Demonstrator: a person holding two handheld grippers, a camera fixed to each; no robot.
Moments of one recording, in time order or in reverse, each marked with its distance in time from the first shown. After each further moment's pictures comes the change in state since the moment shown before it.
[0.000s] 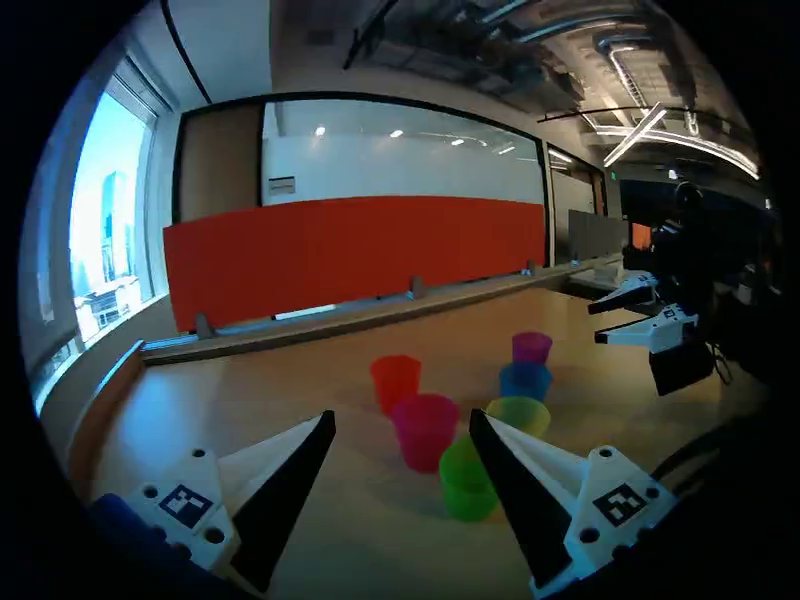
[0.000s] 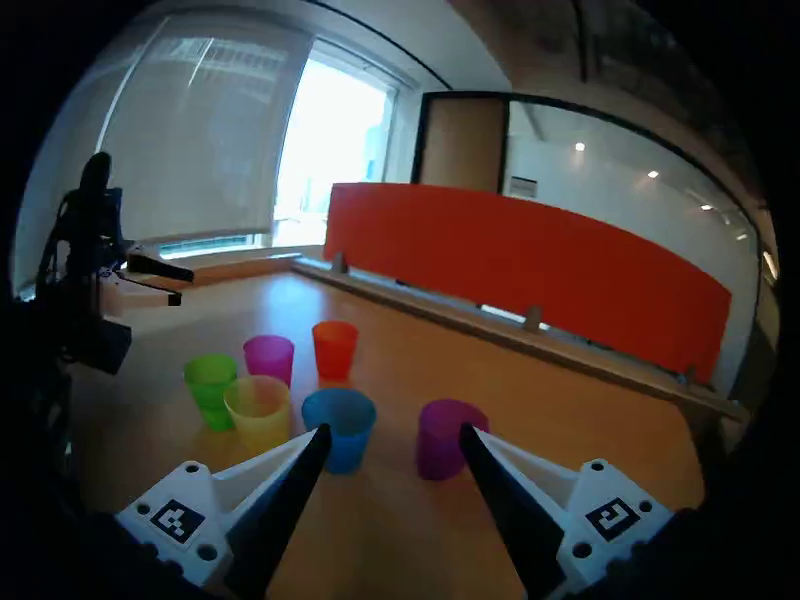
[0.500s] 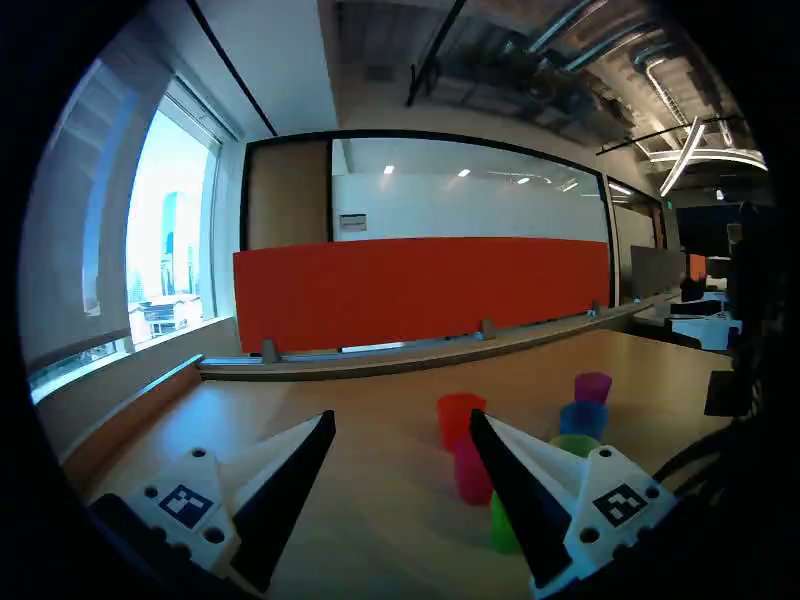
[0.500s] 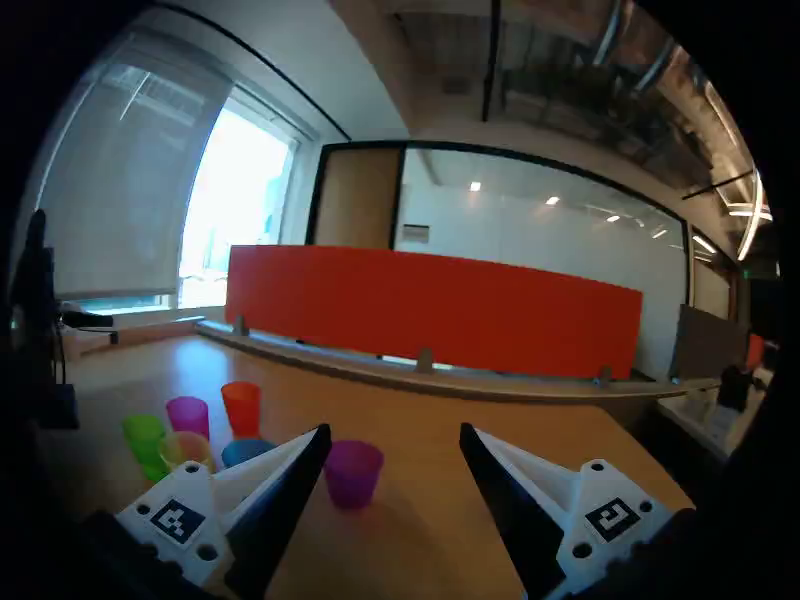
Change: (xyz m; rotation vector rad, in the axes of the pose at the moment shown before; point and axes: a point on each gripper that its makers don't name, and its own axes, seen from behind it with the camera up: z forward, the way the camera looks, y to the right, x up) left arm 0.017 -0.038 -0.007 0.260 0.143 -0.047; right arm 0.033 0.069 -0.041 -0.366 0.193 0.096
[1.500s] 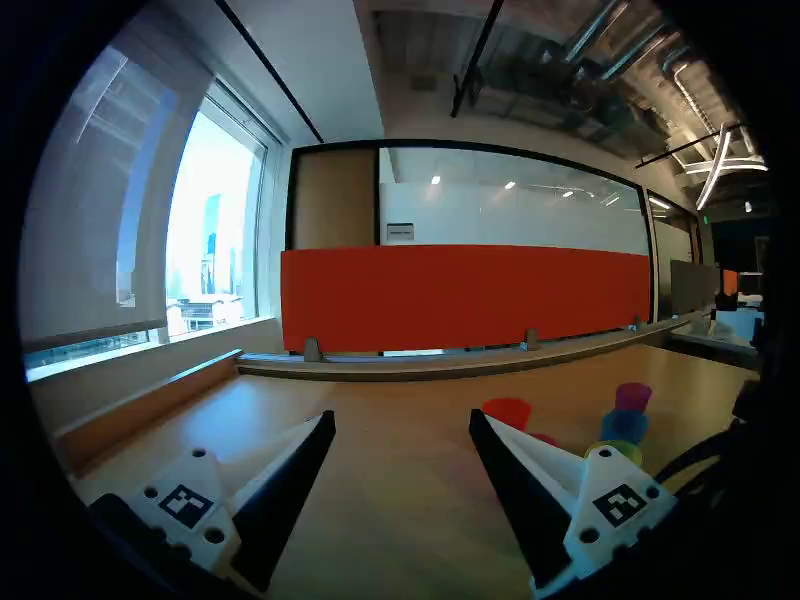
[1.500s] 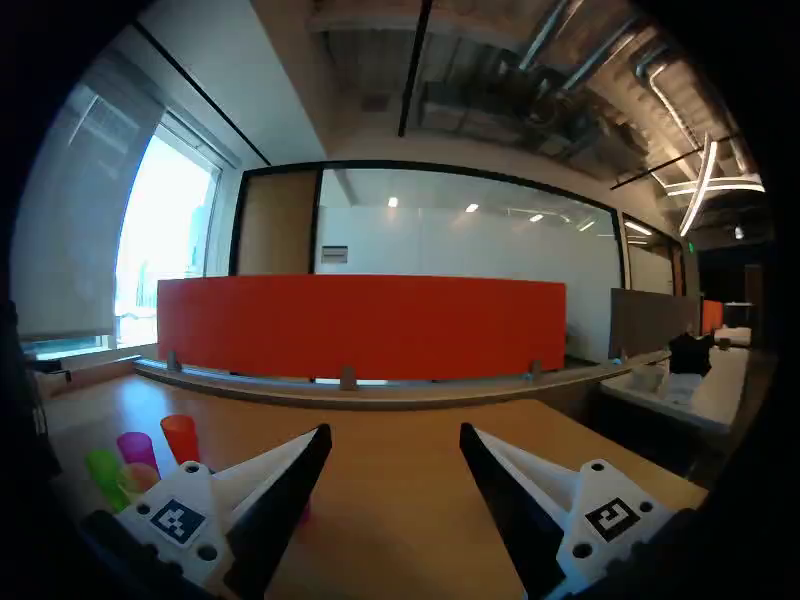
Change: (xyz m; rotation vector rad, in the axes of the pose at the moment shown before) left arm -0.017 -0.031 0.002 0.149 0.034 -0.038; right arm 0.003 0.067 -0.018 -0.250 0.056 0.092
